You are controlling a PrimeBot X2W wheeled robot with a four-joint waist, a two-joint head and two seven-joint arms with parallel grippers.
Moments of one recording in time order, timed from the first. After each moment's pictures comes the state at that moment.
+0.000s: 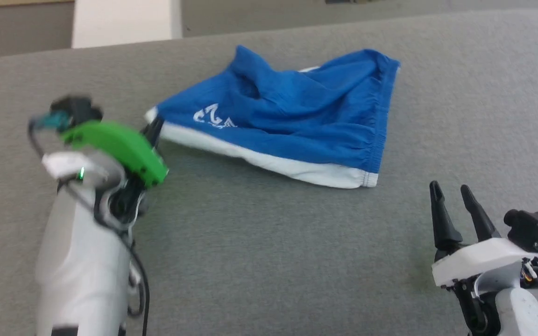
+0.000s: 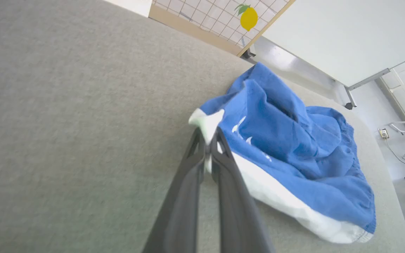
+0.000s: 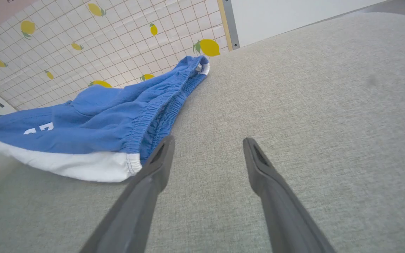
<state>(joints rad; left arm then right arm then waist) -0.63 0.12 0.00 0.50 -0.62 -0.07 0.36 -0.14 -0.05 -0.06 0.23 0.37 0.13 -0.11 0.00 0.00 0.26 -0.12</state>
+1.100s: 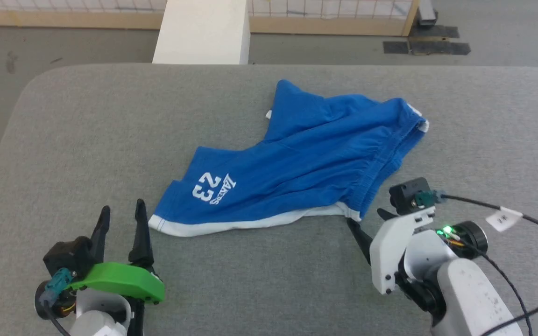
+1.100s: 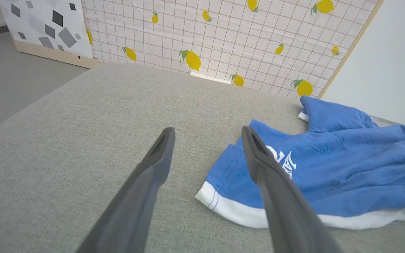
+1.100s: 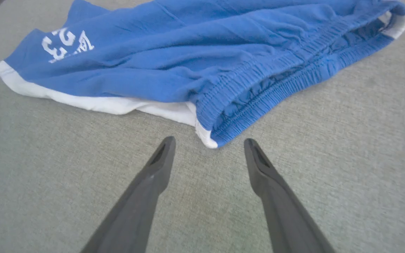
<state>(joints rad) -0.08 0.14 -0.03 0.17 -0.37 0.00 -0.21 -0.25 -0.05 0.19 0.22 0.17 0.13 0.50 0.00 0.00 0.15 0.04</state>
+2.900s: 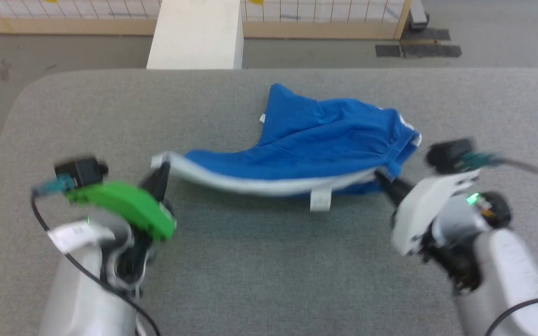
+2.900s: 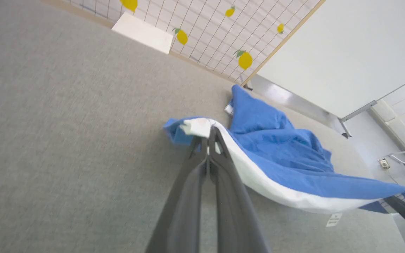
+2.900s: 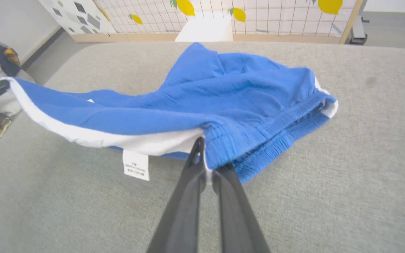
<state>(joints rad) -0.30 0.13 -0.04 0.16 -0.66 -0.03 0.31 -0.31 -0.05 0.10 0.11 0.31 0.13 0.55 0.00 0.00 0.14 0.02</state>
